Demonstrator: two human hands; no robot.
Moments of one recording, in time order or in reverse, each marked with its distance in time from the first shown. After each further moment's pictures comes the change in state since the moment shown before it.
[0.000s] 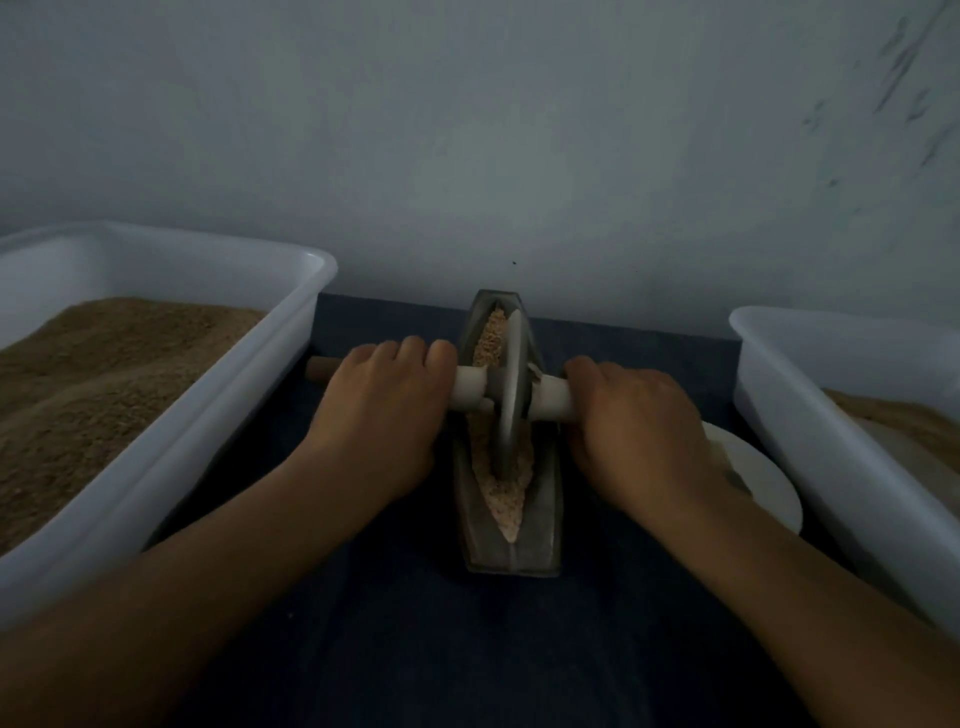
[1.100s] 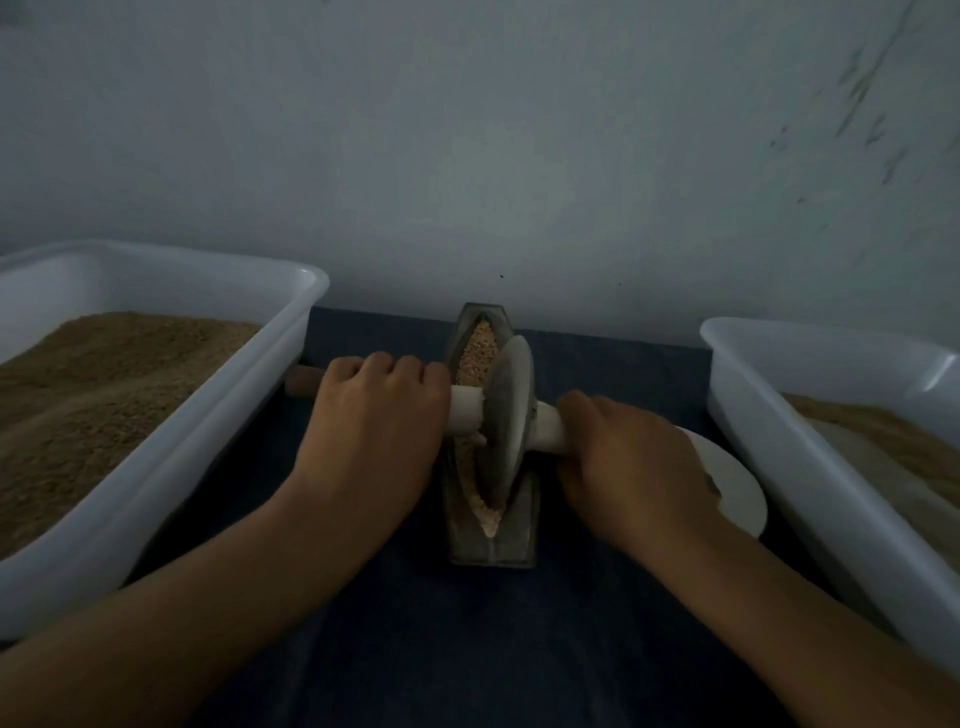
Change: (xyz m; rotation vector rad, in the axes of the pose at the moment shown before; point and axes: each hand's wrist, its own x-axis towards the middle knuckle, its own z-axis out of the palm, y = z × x) left_hand -0.019 0.020 -0.028 0.125 0.106 -0.032; right_hand -0.028 -0.003 -0.024 0.124 -0.023 0.032
